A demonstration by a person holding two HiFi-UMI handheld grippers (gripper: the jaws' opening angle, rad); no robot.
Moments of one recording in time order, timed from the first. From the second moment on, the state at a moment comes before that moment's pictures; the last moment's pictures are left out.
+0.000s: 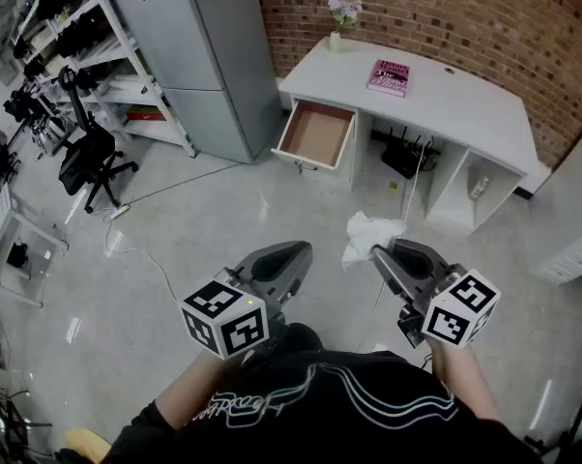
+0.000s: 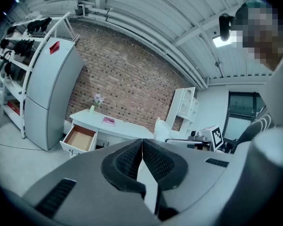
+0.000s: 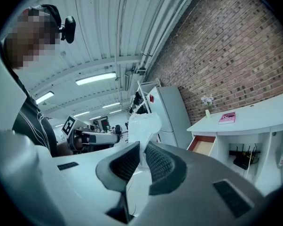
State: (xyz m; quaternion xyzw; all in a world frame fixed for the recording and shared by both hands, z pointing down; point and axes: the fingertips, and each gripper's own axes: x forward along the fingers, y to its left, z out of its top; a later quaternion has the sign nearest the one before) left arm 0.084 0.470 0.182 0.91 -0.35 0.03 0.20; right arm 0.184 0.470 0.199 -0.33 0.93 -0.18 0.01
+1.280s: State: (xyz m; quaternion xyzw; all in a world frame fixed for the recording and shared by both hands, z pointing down) left arm 0.043 0.223 0.256 0.90 -0.34 0.04 0.28; right arm 0.161 0.226 0.269 -0.38 0.90 -0.23 -0.03
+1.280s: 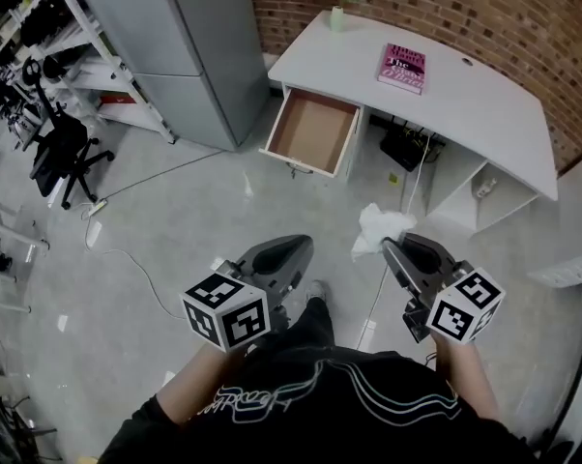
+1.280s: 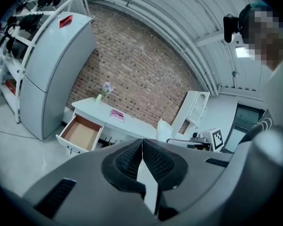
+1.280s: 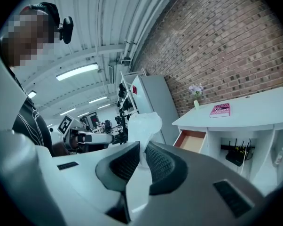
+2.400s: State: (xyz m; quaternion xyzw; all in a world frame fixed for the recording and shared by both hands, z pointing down) left arm -0.013 -0.145 0.425 0.84 -0.38 0.08 0.38; right arm 0.112 -0.172 0.427 -0.37 0.87 -0.22 -0.23
